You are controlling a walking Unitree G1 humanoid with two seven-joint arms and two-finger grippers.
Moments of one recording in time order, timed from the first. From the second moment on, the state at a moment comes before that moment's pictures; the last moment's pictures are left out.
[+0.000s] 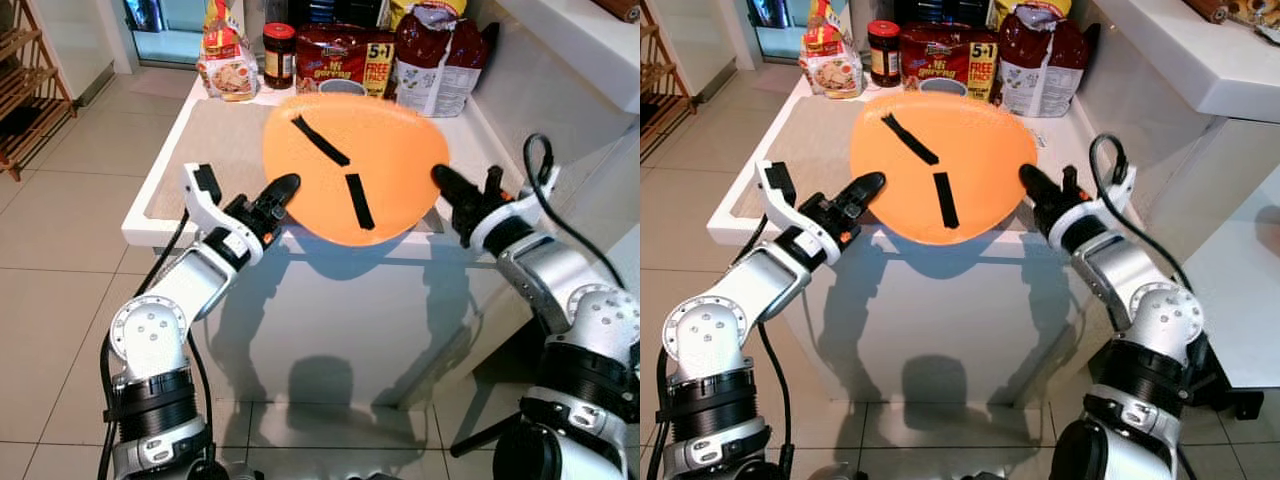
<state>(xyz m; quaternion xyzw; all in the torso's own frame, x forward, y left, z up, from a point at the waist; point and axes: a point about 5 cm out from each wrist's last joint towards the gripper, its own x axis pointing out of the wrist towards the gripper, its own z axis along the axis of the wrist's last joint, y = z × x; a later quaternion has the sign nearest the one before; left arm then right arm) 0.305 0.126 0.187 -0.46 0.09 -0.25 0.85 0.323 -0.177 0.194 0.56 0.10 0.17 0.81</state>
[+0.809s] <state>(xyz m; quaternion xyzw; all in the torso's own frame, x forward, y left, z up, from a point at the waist) 0.307 0.132 0.191 -0.49 0.05 -0.23 0.84 0.314 -0.177 0.203 0.51 0.09 0.22 0.83</state>
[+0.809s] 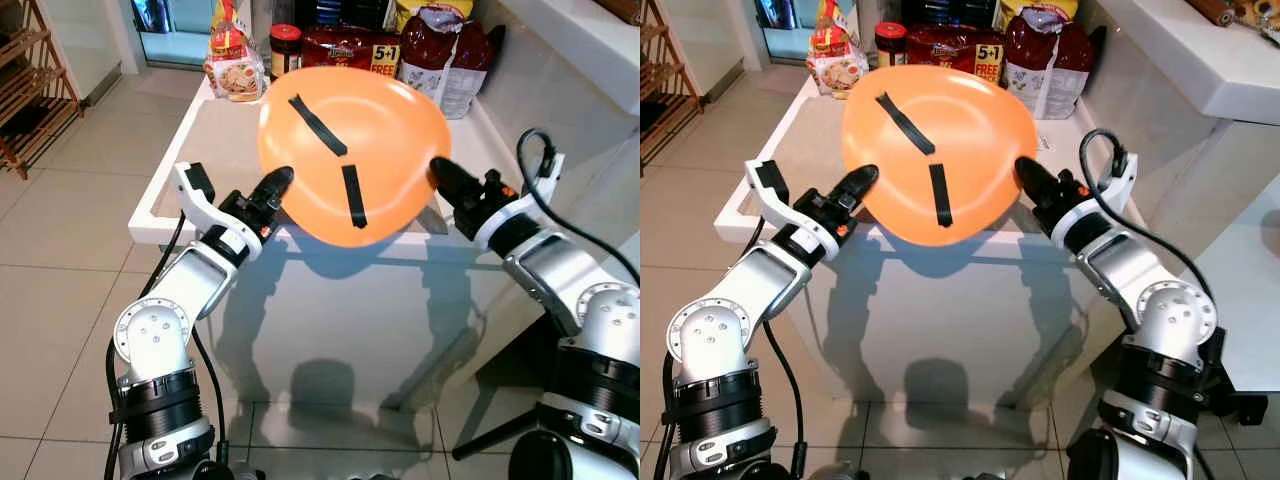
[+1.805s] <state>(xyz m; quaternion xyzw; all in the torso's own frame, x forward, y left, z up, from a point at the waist) 0.297 0.166 0.225 -0.36 -0.05 -0.18 0.91 0.285 -0.150 0.234 0.32 -0.03 0.25 0.91</state>
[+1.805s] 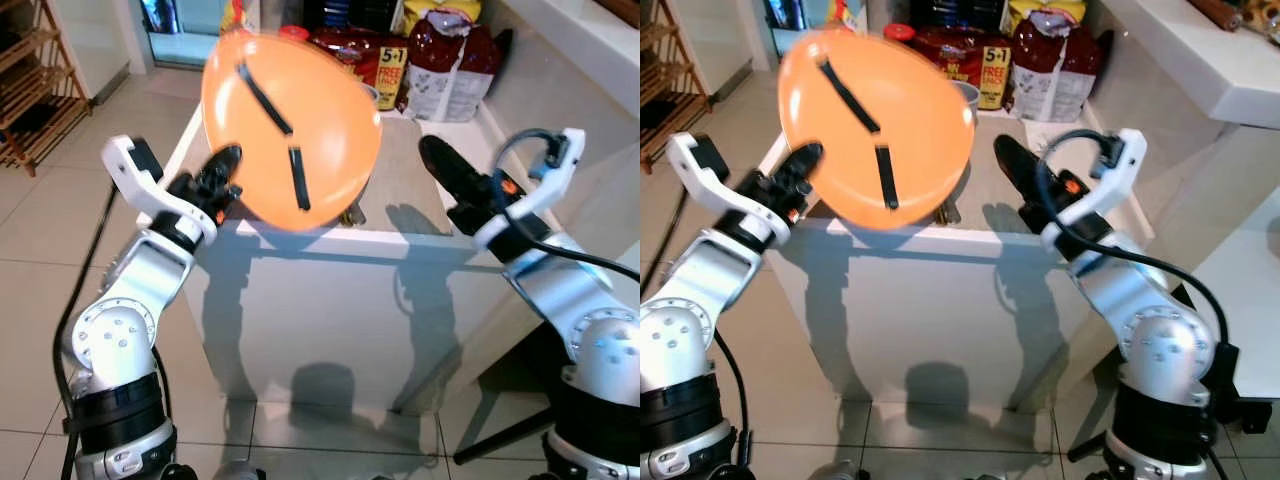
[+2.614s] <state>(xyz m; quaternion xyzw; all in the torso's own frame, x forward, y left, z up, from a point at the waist) 0.288 0.144 0.224 -0.26 -0.05 -0.21 0.94 0.281 -0.143 0.235 0.15 -0.13 0.13 0.97</state>
